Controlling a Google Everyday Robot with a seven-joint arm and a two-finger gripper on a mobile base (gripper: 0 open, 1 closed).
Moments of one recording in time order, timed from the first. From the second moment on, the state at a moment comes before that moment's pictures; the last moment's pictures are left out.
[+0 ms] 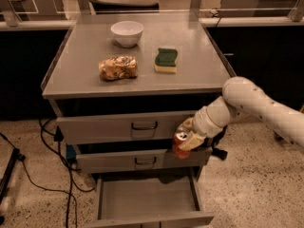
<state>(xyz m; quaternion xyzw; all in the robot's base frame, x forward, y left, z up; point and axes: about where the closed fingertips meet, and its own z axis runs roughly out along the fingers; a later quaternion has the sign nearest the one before) 0.561 -0.125 0.626 -0.67 0.67 0.20 0.22</state>
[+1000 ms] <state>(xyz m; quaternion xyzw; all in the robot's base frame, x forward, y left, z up) 0.561 -0.151 0.778 -0.65 0.70 0.16 0.25</state>
